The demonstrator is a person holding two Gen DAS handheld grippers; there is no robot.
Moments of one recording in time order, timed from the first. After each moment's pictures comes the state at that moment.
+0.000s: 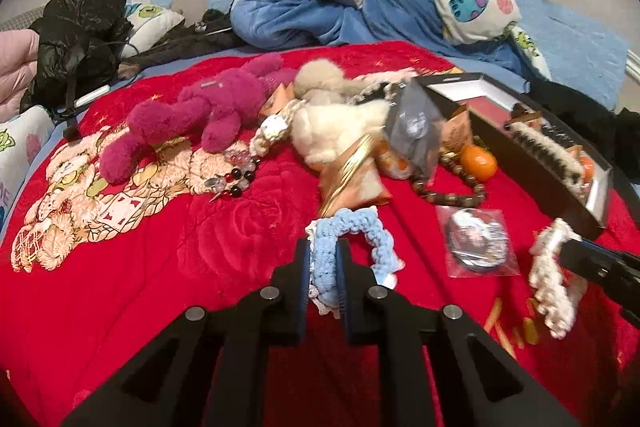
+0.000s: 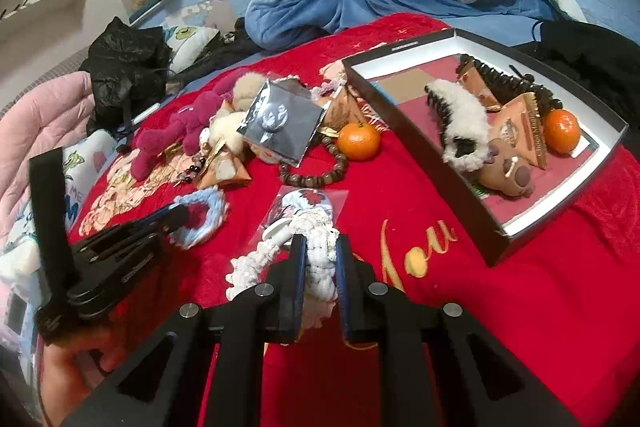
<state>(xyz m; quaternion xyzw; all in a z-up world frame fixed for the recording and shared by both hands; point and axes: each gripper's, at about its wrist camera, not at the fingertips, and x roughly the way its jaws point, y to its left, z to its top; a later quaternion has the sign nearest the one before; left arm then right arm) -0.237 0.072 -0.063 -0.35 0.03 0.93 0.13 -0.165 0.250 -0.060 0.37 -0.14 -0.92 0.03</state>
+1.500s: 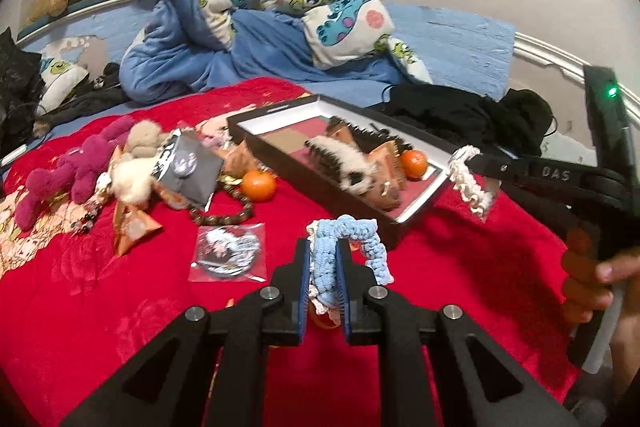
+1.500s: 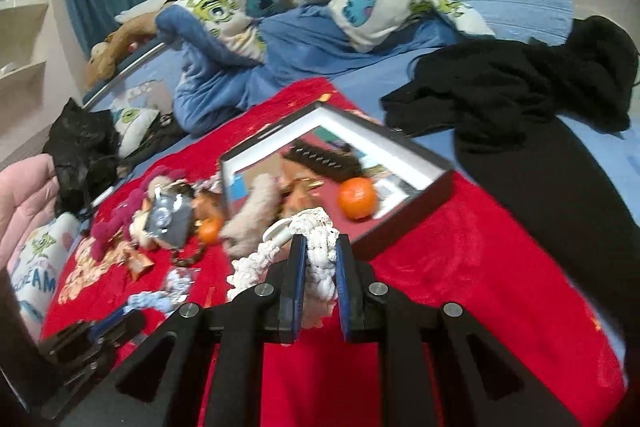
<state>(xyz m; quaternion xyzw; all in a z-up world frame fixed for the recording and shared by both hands) -0.135 0.196 -0.026 -0.28 0.04 0.91 0.30 -0.102 0.409 -0.022 0.28 -0.19 -0.94 -0.08</state>
